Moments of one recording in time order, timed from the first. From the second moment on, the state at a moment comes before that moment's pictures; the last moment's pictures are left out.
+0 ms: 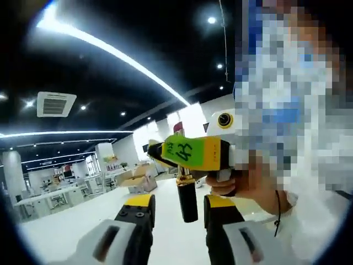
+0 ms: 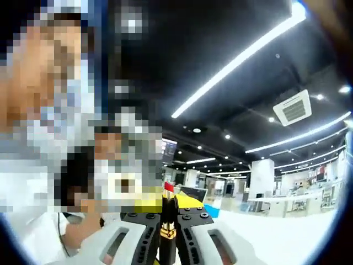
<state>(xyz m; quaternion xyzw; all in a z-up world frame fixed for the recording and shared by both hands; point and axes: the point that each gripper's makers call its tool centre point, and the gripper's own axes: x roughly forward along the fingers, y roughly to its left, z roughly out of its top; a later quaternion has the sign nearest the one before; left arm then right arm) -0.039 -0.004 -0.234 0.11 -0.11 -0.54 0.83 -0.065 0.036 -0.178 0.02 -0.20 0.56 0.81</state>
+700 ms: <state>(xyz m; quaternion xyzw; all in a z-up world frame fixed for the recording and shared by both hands) -0.051 -0.005 -0.242 0.09 -0.08 -0.58 0.81 -0.072 0.037 -0.178 0.04 -0.18 0.58 0.79</state>
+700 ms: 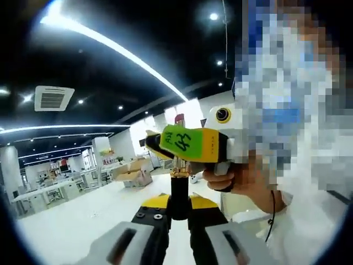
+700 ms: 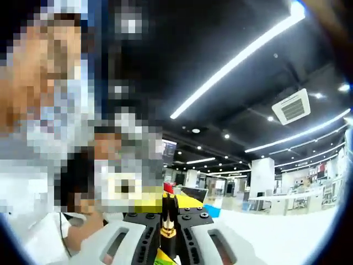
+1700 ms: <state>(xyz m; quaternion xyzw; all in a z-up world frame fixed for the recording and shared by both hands) -0.060 -0.012 -0.247 -0.04 -0.02 -0.66 0.75 -0.077 0.038 -0.183 0.09 -0.15 0.62 0.76</state>
